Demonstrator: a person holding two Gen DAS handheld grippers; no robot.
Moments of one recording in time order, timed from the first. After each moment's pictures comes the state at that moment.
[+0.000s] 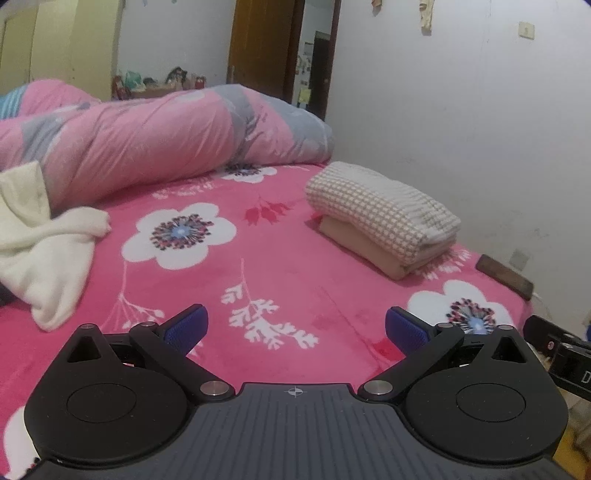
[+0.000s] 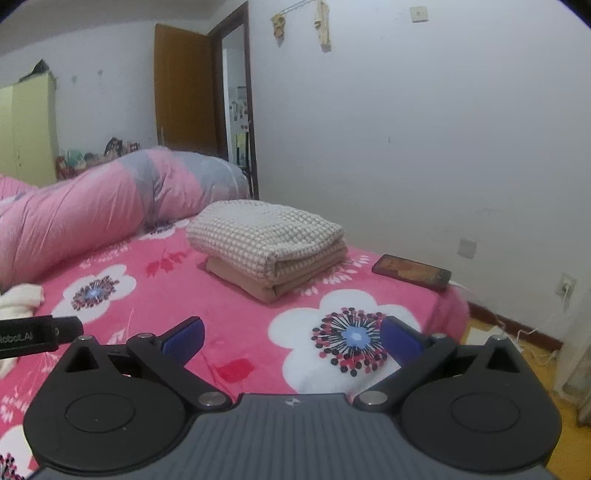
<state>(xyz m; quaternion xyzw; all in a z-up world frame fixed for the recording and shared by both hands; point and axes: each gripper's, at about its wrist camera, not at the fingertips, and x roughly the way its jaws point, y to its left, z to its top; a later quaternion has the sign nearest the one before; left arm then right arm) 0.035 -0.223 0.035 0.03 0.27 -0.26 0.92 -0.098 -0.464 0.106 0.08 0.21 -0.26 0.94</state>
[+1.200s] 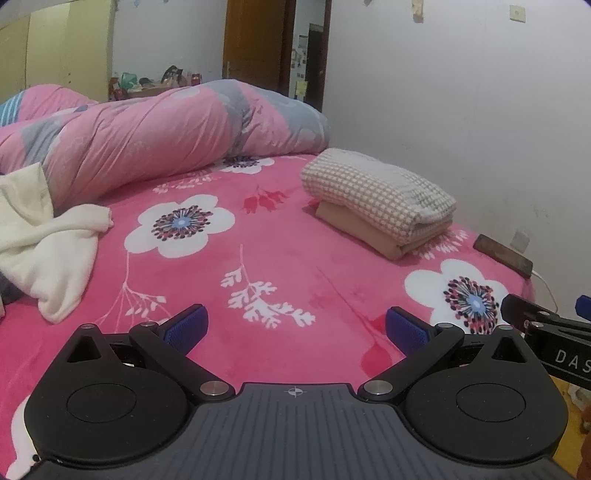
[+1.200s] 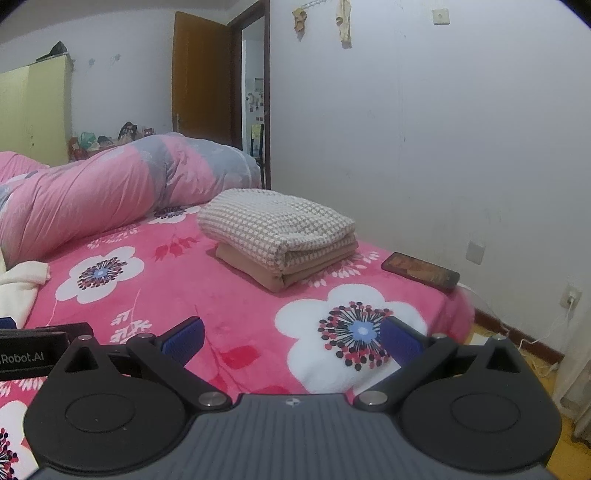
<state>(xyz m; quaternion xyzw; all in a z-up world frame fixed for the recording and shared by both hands) 0.014 -0.222 0.030 0.05 0.28 -0.27 0.92 -0.098 -0.457 0.100 0.06 0.22 -0.25 0.94</state>
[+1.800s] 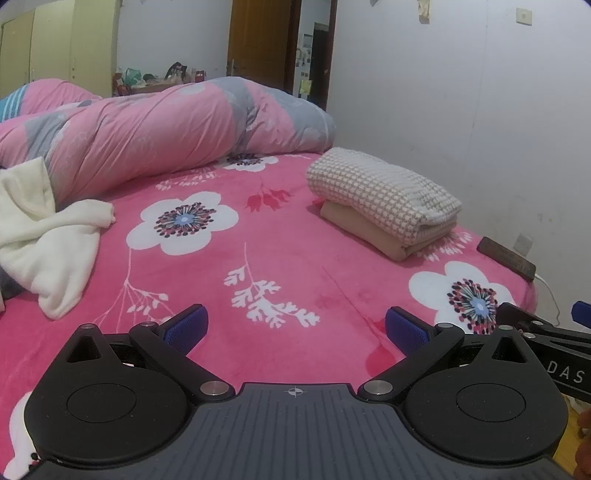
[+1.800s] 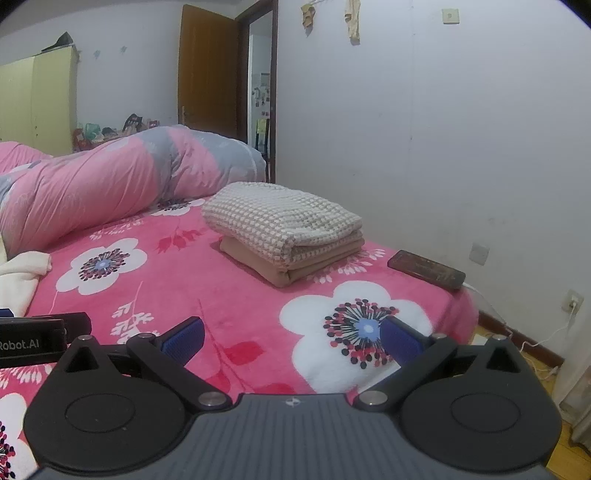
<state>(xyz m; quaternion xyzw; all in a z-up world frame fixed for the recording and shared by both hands) 0.019 -0.219 0.028 0.04 0.29 -0.26 0.92 -0.090 -0.455 0.096 0.05 0.24 -0.24 0.94</state>
